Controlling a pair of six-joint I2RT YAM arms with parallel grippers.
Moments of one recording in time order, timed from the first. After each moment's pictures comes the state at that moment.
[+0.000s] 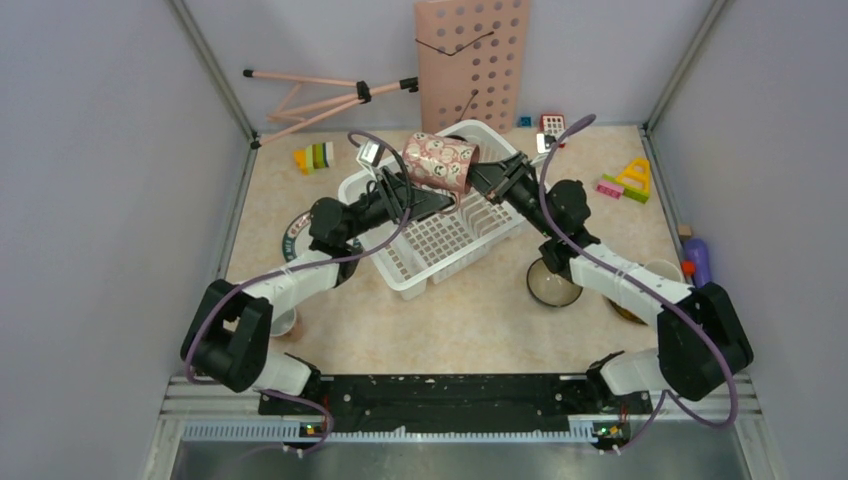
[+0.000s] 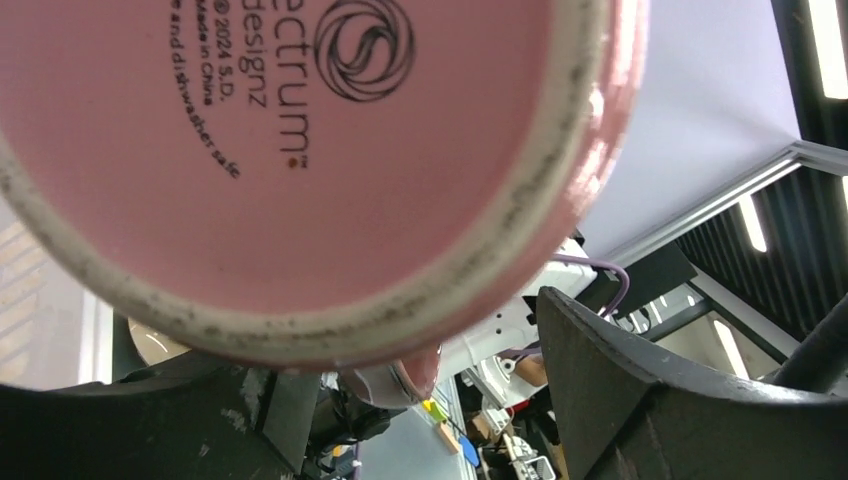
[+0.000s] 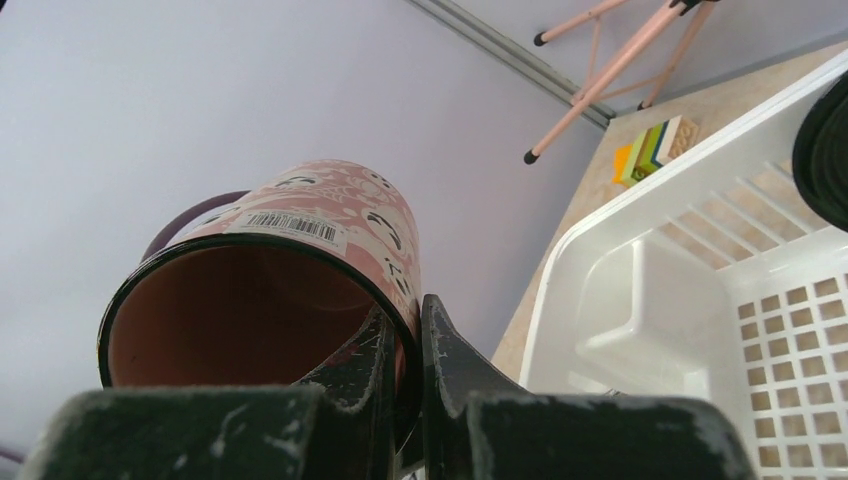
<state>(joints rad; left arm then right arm) -0.46 1.40 0.76 1.13 0.76 -1.39 0.52 1.34 0.81 0.78 -0.26 1.12</state>
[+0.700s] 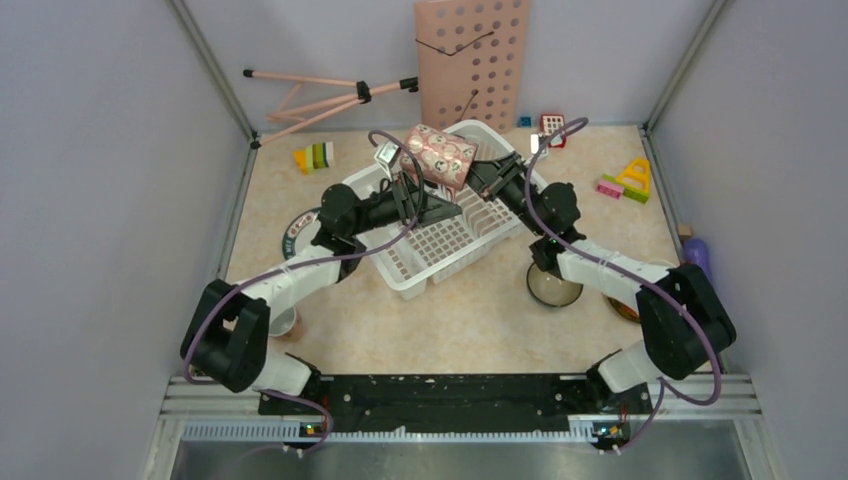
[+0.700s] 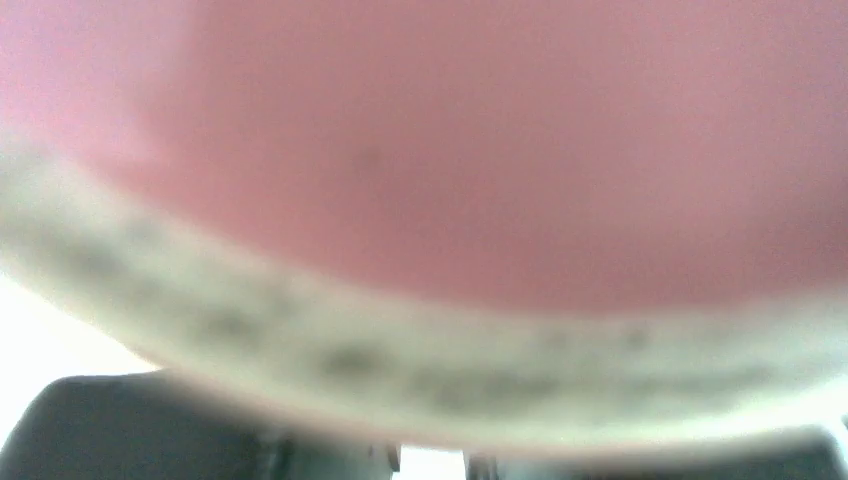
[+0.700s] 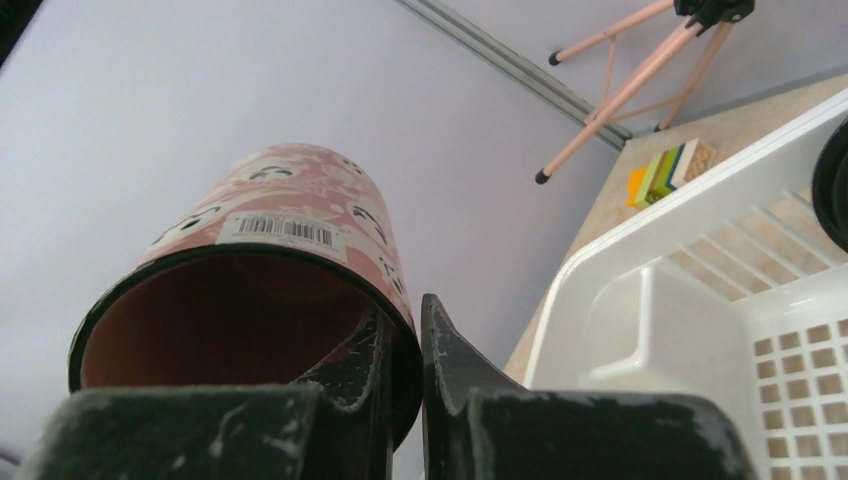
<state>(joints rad) -0.49 1.43 0.82 0.92 0.82 -1.33 0.54 1.46 0.81 0.99 -0.24 1.13</state>
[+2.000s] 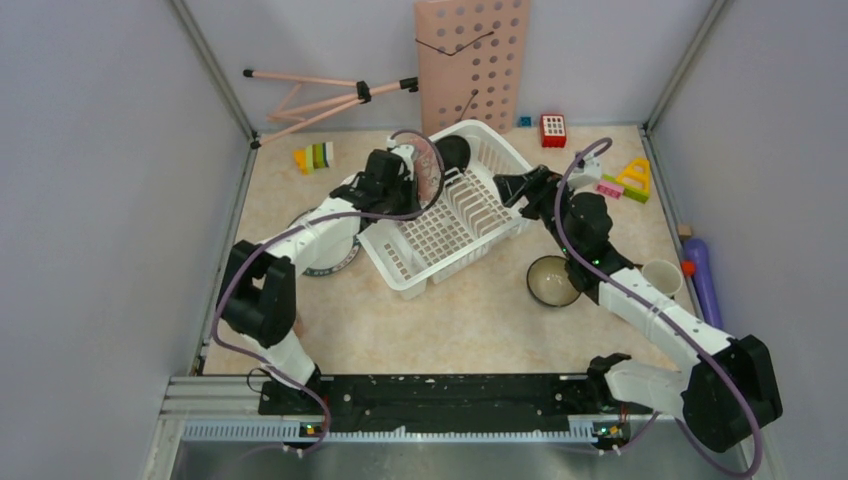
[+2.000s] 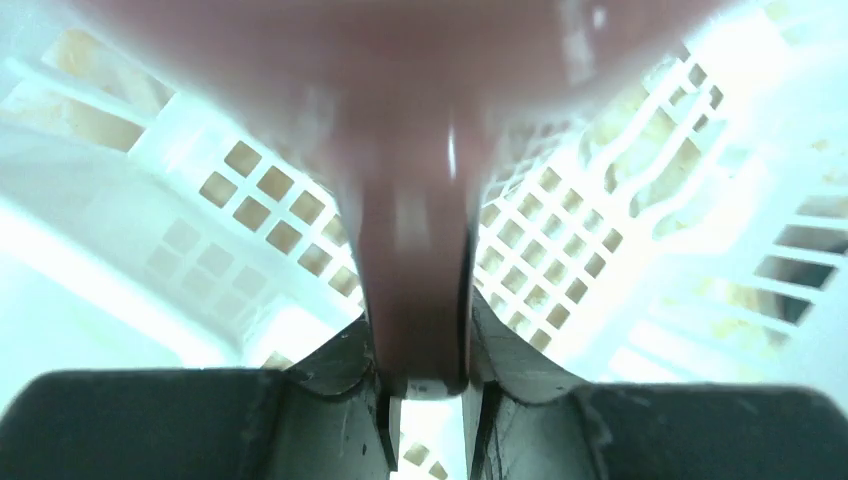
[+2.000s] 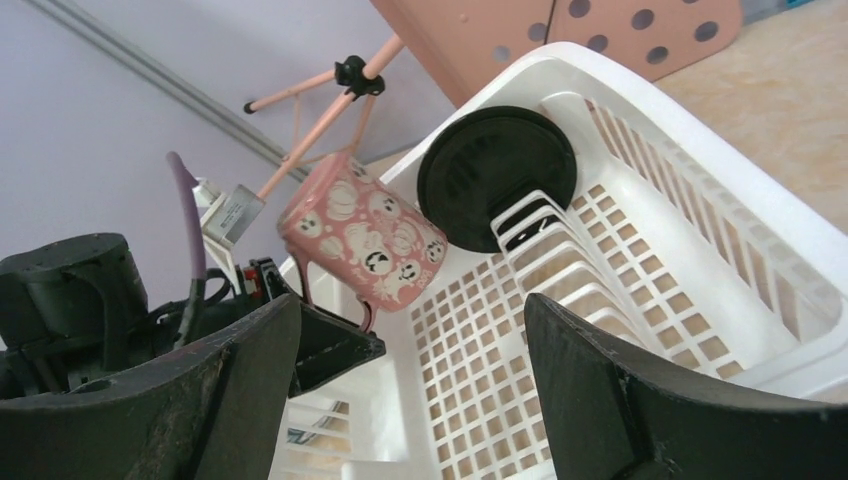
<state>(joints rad) -0.47 1.65 1.24 -0.28 0.11 -0.30 0.45 1.11 0.69 0.43 0.07 0.70</state>
